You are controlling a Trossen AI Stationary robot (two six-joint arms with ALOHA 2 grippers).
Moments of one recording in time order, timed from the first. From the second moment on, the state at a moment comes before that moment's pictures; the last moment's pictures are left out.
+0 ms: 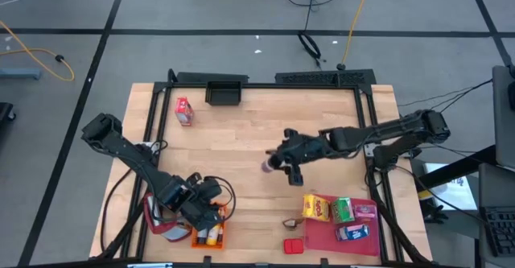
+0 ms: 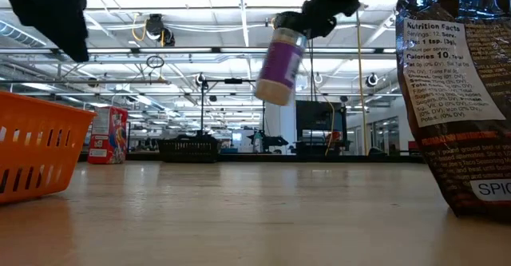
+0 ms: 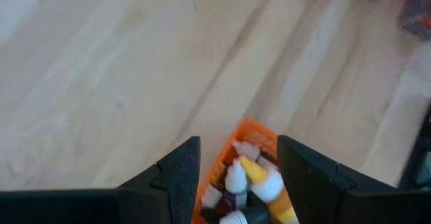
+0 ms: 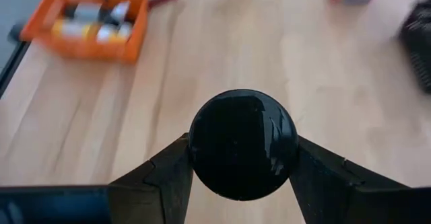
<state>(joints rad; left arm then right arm) -0.65 1.57 1.16 -0.81 -0.34 -1.16 0.14 1.45 1.13 -0.41 0.05 0.05</state>
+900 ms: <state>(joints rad) -0.35 1.57 1.16 -0.31 -0.57 -0.40 0.10 1.45 1.13 -0.20 -0.05 0.02</state>
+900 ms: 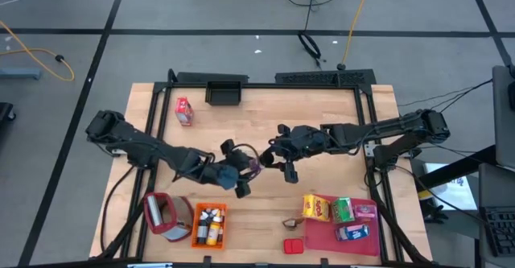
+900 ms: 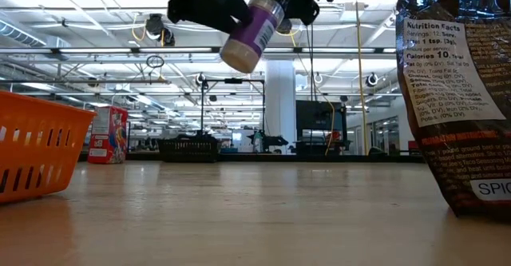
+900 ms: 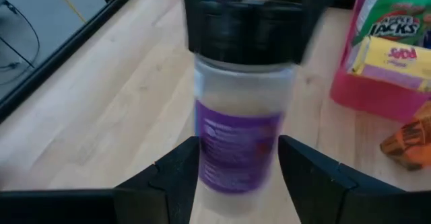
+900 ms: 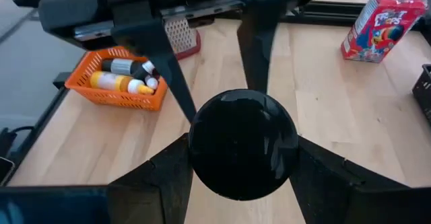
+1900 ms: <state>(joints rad) -0.25 1.59 1.16 -0.25 -0.62 -0.34 0.08 1.45 1.13 -0.22 0.05 -0.05</state>
